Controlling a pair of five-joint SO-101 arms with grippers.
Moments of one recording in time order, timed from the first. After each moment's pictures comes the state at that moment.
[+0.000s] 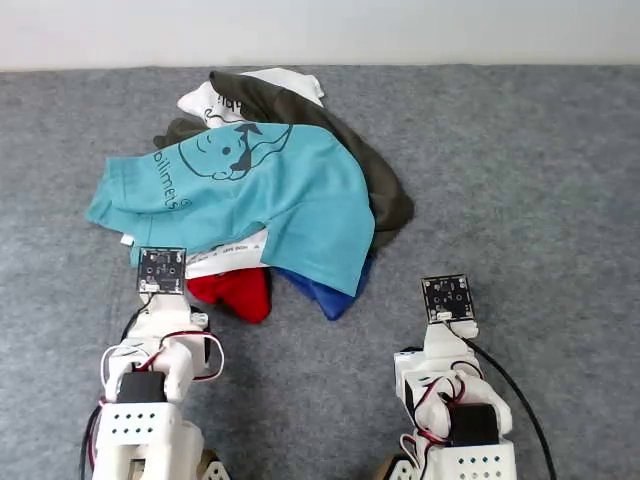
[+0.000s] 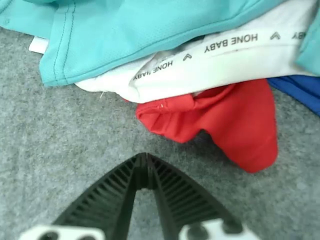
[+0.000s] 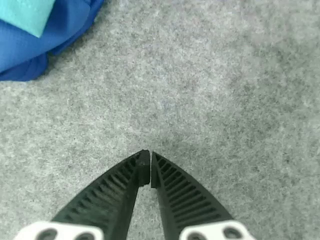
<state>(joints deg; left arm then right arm) -5.8 -68.5 91.6 42.2 2.5 -7.1 -102.9 95.6 74.2 0.6</state>
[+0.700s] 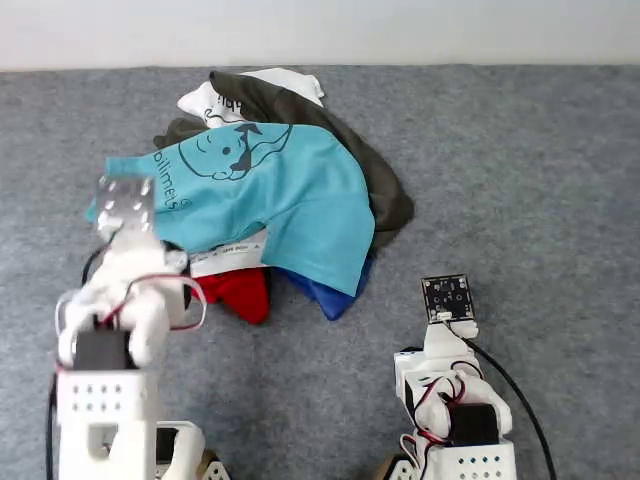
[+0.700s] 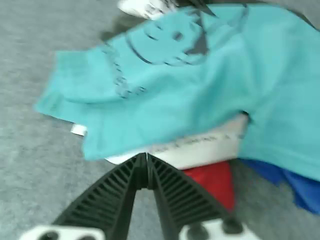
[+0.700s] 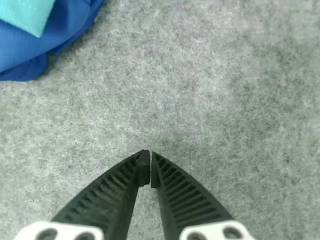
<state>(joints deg) -3.7 -53.2 48.7 64.9 2.7 -7.1 -102.9 95.6 74.2 0.6</state>
